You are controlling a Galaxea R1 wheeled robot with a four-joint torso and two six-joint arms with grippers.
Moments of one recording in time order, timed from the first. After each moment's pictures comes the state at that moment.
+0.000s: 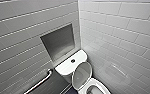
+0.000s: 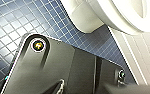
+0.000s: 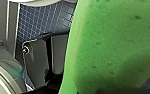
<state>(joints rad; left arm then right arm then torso) 1.24 2.85 -2.34 0.69 -0.15 -0.79 -1.22 2.38 -1.90 -0.50 -0.11 0.87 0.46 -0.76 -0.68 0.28</state>
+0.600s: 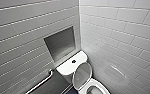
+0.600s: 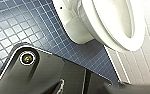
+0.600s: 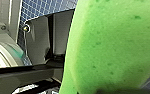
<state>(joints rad) 1.14 2.85 -2.29 0.68 -0.11 -0.90 -1.41 2.54 -2.12 -0.51 0.06 0.75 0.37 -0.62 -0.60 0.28</state>
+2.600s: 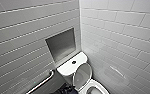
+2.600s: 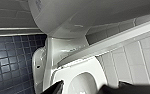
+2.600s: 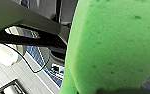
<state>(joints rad) 0.71 2.94 -2.42 0.43 -0.07 -1.16 -1.56 2.73 -2.30 -0.59 0.08 0.65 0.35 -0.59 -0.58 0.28</state>
